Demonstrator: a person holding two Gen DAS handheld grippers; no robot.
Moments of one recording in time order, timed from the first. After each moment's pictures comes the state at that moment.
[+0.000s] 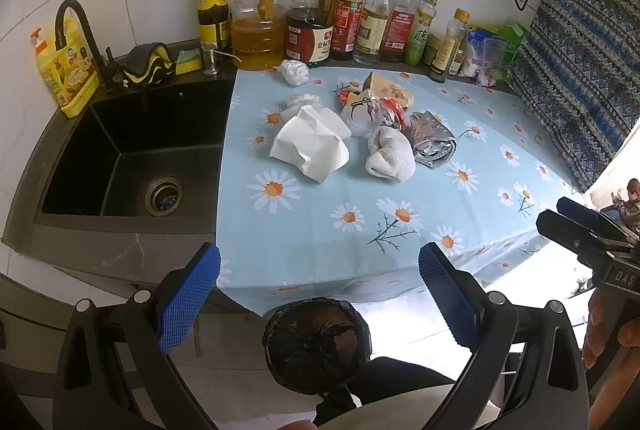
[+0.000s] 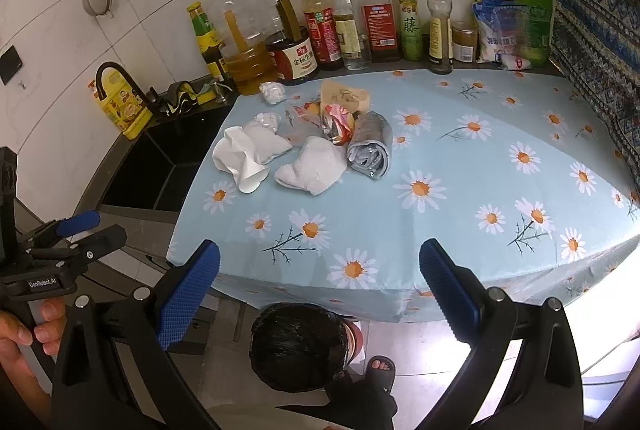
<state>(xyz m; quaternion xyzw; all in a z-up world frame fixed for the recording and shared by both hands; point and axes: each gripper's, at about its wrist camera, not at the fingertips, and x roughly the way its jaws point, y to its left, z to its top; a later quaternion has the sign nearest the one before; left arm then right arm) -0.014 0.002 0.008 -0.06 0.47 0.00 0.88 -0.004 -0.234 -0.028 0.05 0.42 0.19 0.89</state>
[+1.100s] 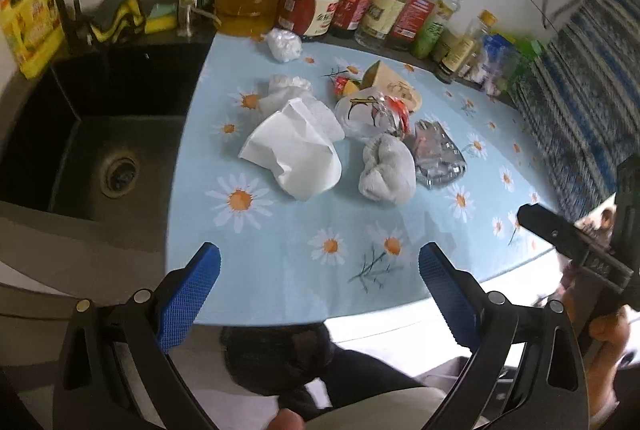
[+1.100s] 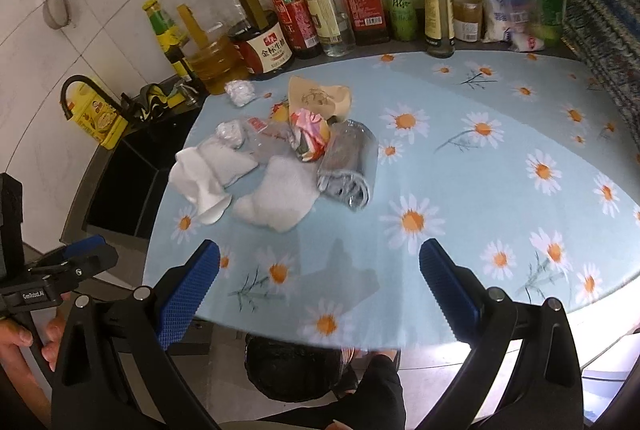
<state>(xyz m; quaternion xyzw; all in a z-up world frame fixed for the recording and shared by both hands) 0.074 0.025 -0.033 -0.16 0.51 -0.03 0.84 0.100 -0.245 -0.055 0.06 0.47 0.19 0.86</state>
